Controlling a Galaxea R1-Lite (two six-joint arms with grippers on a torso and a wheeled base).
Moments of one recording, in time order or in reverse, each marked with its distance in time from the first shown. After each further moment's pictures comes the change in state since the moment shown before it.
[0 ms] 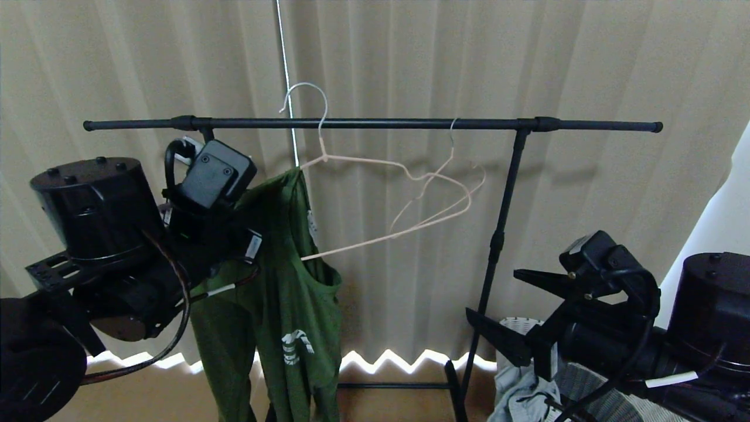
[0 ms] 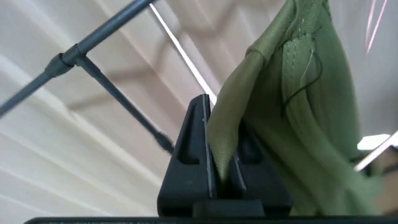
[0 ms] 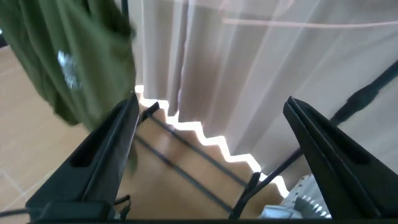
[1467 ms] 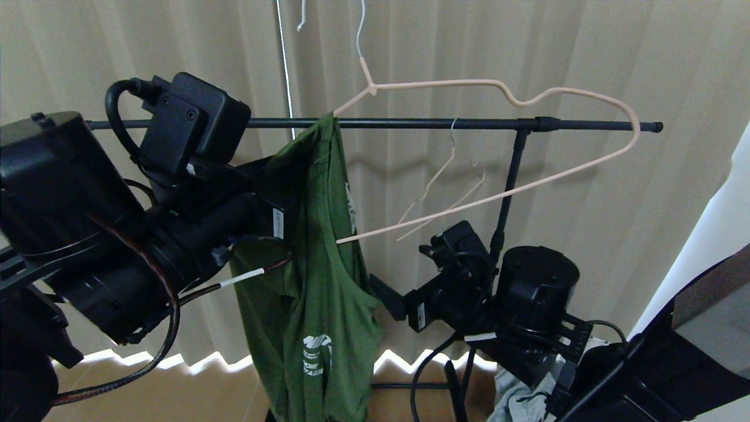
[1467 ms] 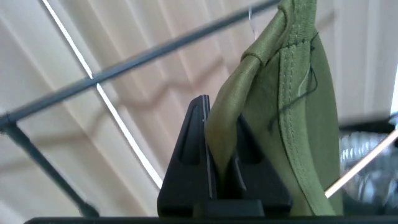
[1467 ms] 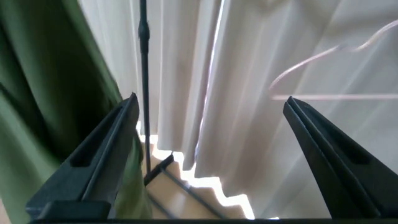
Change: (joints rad) left arm -0.152 -0.065 -0.051 -0.059 -0.158 -0.140; right arm 0.125 0.505 -0.280 -0.402 -0.057 0.027
